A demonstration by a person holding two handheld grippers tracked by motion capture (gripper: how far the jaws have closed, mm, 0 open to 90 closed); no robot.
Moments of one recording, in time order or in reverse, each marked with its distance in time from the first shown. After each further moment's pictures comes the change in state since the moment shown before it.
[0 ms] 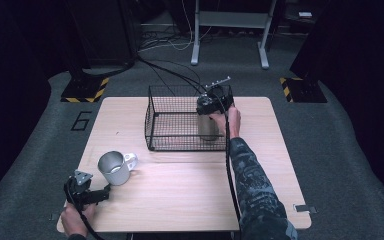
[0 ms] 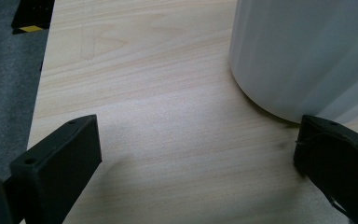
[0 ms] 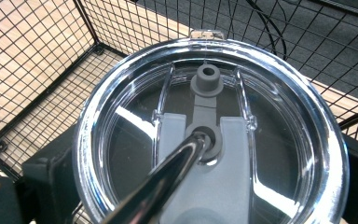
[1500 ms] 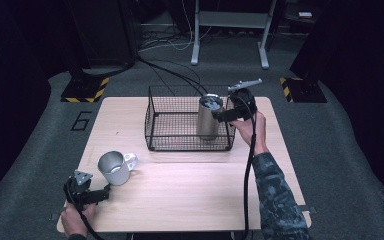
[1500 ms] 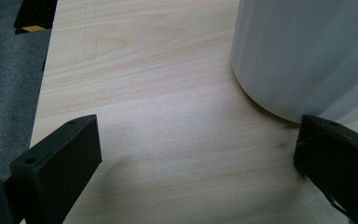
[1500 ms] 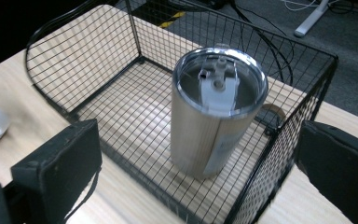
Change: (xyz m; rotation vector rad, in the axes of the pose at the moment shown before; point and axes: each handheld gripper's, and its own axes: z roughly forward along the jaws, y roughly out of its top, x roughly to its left) left arm 0.001 0.000 -0.001 0.012 0.005 0.014; right arm 0.000 -0.031 -0.119 -0.127 0.080 -0.039
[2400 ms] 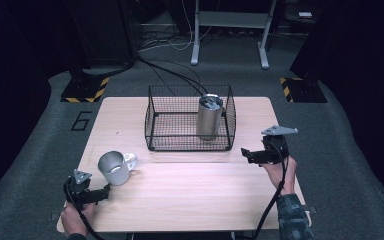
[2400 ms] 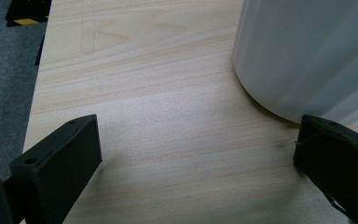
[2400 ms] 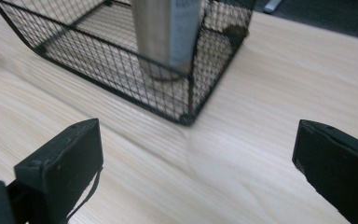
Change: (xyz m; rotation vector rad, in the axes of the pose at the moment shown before) left arm 0.003 0.001 0.002 0.002 -0.026 -0.030; right arm -0.016 -0.140 -0.052 -0.012 -0.093 0.071
